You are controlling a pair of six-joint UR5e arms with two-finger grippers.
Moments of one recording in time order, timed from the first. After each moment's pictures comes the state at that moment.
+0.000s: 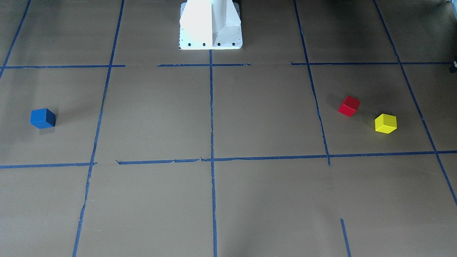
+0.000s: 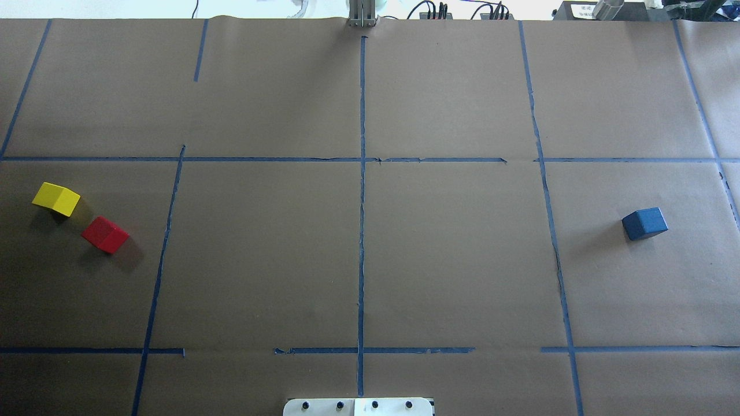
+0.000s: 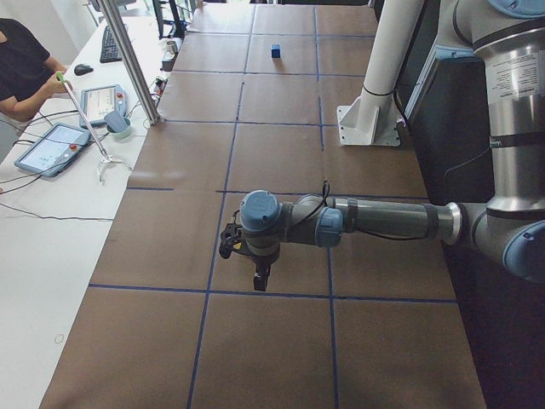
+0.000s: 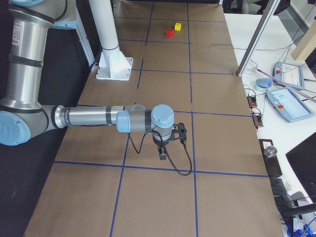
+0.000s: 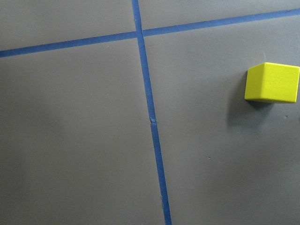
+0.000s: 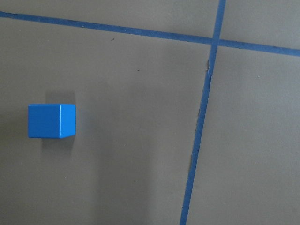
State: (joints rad) left arm -1.51 -1.38 -1.83 -1.56 -2.39 0.05; right arm 1.52 -1.80 1.86 -1.58 2.42 -0.08
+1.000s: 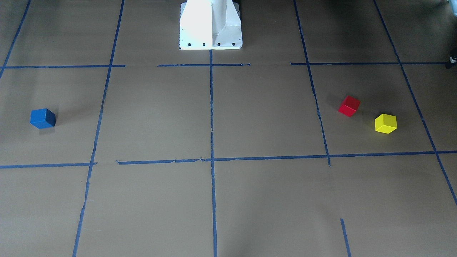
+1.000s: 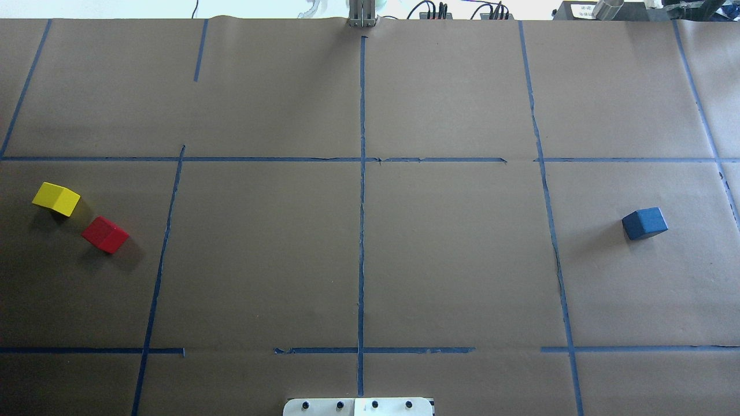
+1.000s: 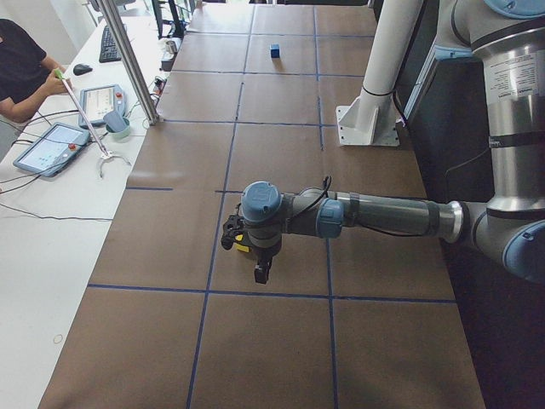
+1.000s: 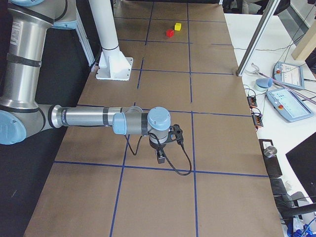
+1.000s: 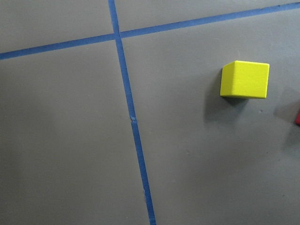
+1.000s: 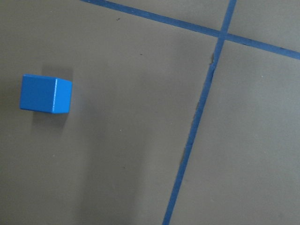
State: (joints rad) left arm -1.49 -1.35 -1.86 -1.57 -2.39 0.08; right arm 1.51 -1.82 1.85 -1.57 2.43 -0.22
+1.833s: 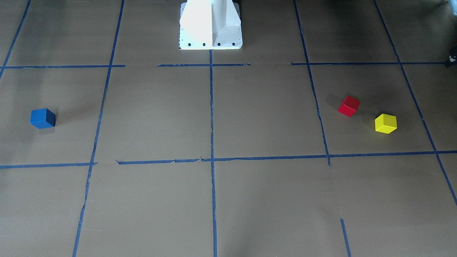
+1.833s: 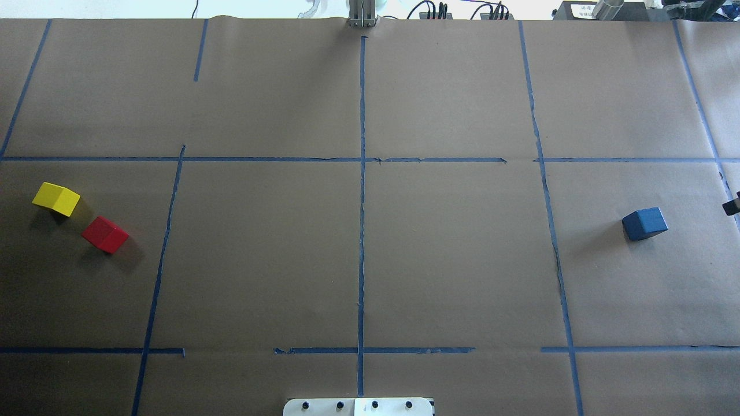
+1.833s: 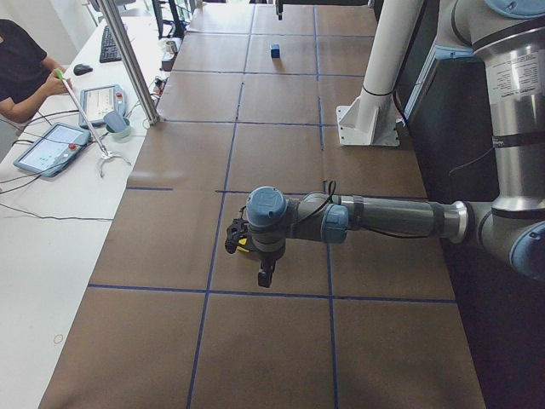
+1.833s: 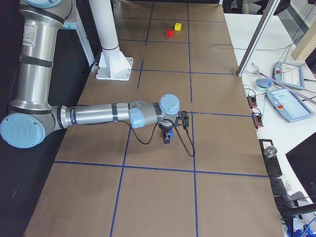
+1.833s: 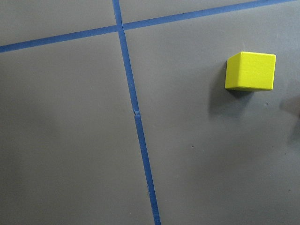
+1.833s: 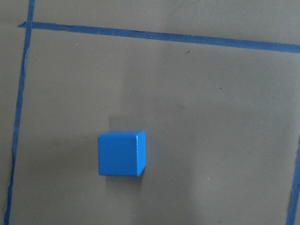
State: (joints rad) left arm -1.49 -1.34 -1.85 -1.60 -2.40 0.08; right arm 1.25 -1.75 1.85 -1.30 2.41 0.38
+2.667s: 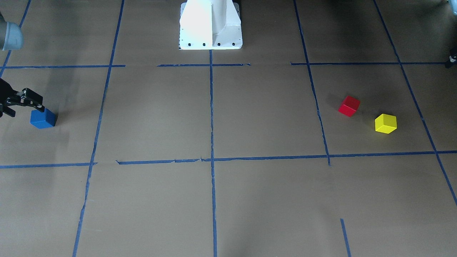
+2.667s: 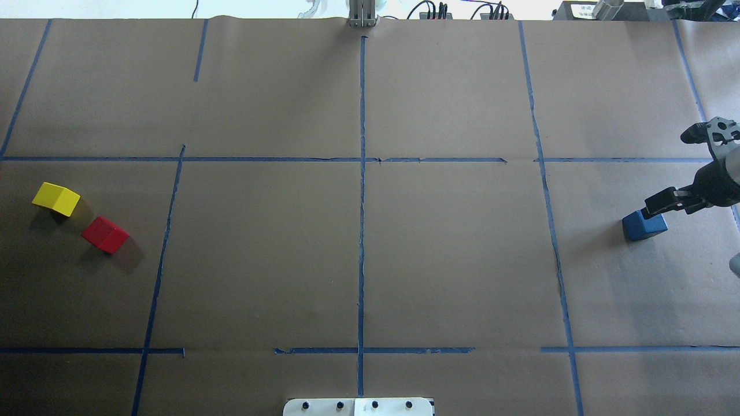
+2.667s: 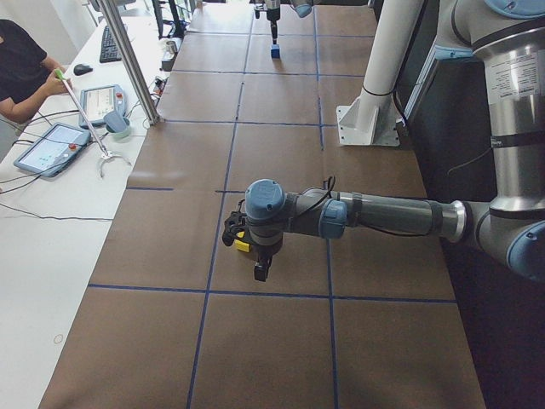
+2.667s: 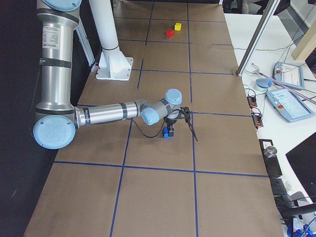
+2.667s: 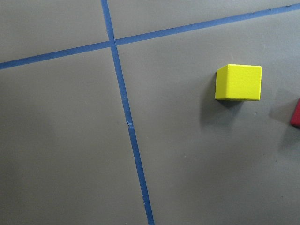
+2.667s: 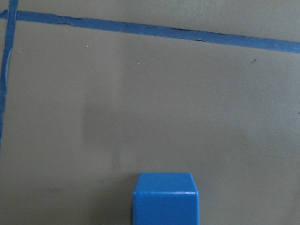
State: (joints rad) left arm -1.49 -1.35 -1.86 -1.61 -2.40 0.08; right arm 1.02 -1.64 1.73 -1.18 2.26 0.58
